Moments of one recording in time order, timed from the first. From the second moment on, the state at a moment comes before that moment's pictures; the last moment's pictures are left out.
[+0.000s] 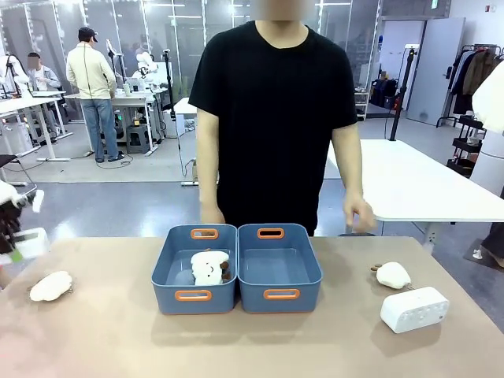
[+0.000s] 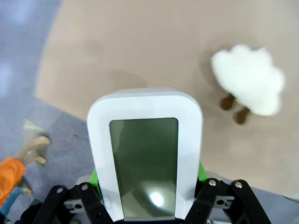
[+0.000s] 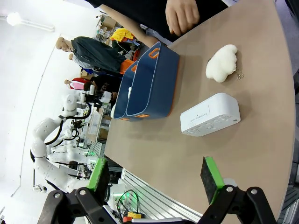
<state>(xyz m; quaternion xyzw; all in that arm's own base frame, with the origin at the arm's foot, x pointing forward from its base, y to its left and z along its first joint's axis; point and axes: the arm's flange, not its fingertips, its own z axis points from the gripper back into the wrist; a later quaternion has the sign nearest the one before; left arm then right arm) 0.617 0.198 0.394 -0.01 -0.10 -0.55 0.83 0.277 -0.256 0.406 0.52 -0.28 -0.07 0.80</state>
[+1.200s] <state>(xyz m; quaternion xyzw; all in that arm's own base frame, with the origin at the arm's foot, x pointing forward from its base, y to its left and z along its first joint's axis) 0.517 -0.116 0.542 -0.20 -0.35 -0.65 0.65 0.277 -0.256 0.406 0.52 -0.28 -0.07 0.80</state>
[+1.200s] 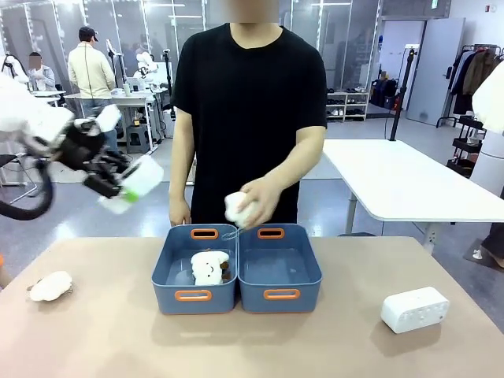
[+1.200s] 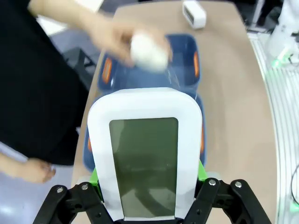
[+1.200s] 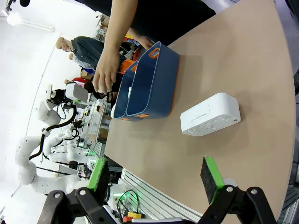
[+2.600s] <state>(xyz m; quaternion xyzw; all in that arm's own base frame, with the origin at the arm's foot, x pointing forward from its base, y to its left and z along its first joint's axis) 0.344 0.308 0.506 -0.12 -0.50 -0.40 0.76 0.277 -0.256 0.405 0.52 -0.28 -0.07 0.80</state>
